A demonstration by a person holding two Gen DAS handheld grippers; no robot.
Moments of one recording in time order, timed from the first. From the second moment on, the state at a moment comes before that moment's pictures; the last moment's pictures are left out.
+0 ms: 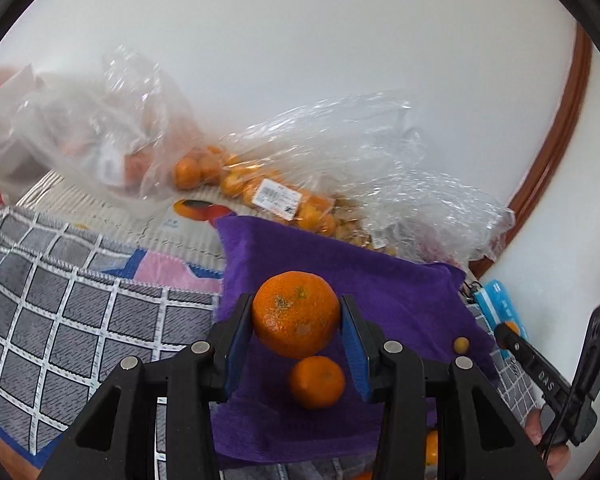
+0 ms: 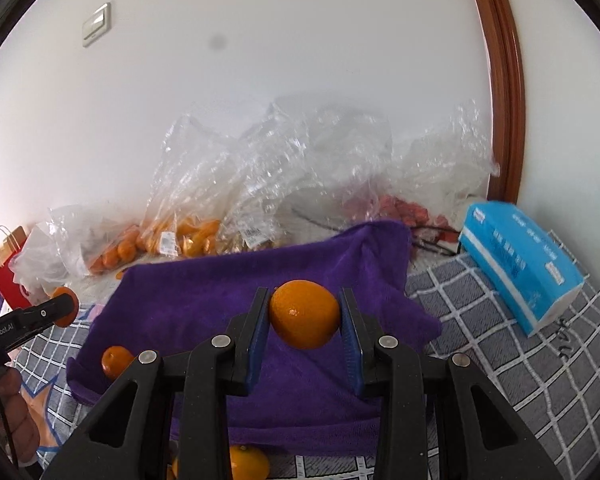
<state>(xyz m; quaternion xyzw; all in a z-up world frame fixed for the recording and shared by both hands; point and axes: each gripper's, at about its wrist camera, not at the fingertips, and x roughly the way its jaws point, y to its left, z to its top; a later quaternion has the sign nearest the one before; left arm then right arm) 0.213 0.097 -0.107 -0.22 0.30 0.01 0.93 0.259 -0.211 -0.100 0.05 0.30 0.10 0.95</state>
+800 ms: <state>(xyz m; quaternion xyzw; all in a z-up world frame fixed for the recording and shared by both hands) 0.235 0.068 -0.136 -0.19 0.32 -0.03 0.93 0.273 -0.187 -0.144 0.02 0.38 0.11 0.92</state>
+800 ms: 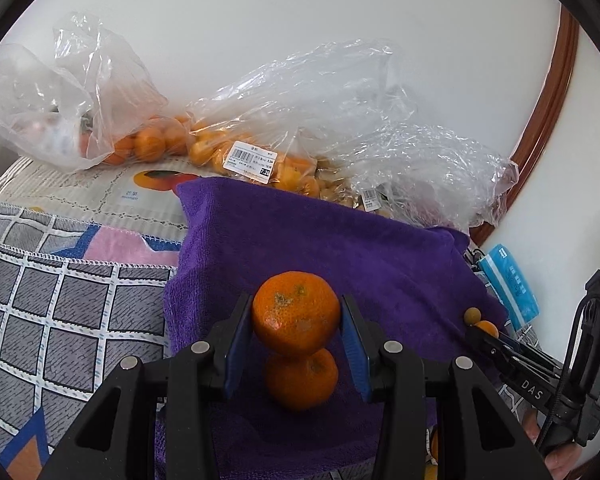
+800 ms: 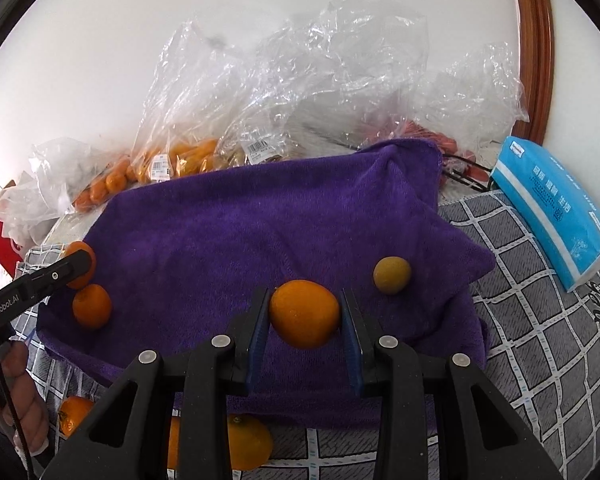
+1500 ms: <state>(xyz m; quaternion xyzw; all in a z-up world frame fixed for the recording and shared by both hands) 0.233 0.071 -0.138 -0.20 0.32 -0.03 0.92 0.267 -0.191 -0.138 0.03 0.34 0.11 0.93</state>
